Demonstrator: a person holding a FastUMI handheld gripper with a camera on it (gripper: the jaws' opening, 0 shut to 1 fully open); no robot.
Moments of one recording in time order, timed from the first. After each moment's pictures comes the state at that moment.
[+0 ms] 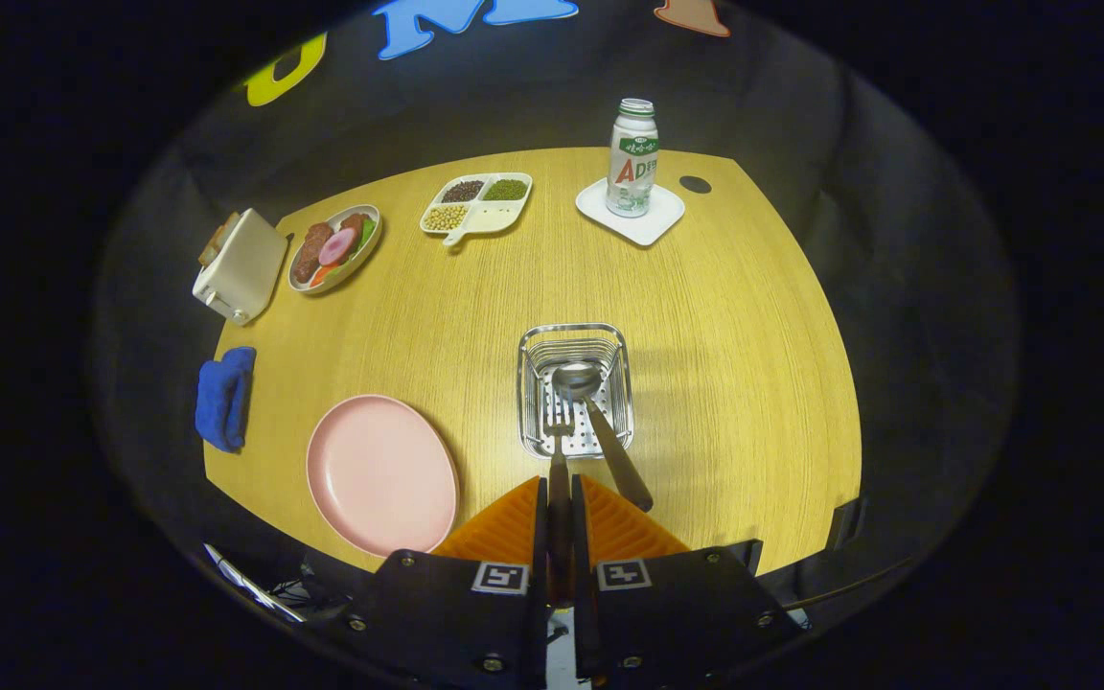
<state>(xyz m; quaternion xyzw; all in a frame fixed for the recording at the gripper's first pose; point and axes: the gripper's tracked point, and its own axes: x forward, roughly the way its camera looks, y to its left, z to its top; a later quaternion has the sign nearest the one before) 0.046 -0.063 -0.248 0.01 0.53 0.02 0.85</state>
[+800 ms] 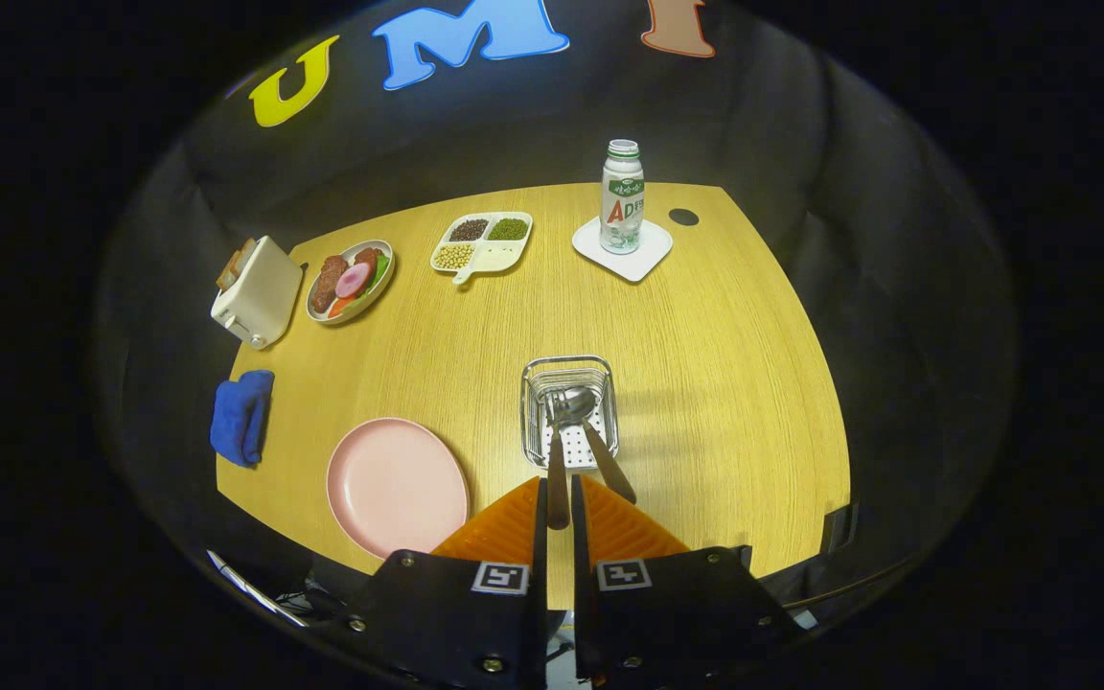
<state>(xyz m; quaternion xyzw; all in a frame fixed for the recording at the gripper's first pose) 0.045 -0.066 -0.219 0.02 0.49 0.02 0.87</state>
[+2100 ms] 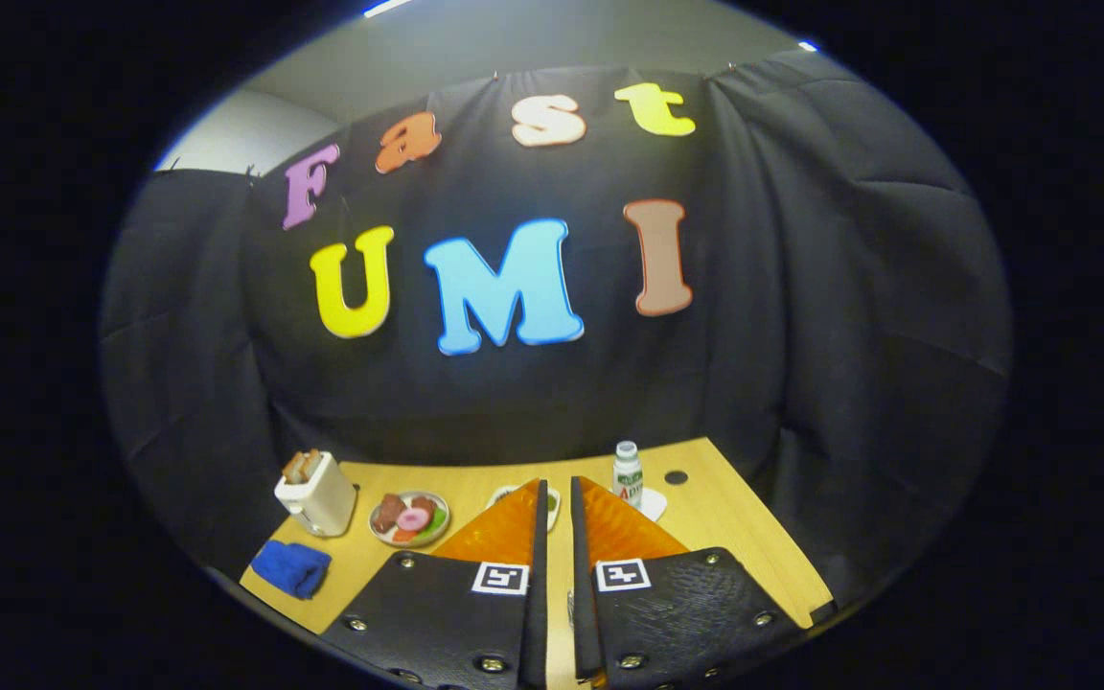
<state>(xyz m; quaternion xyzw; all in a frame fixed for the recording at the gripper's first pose) 0.070 -0.040 0.053 0.04 0.04 0.02 1.00</state>
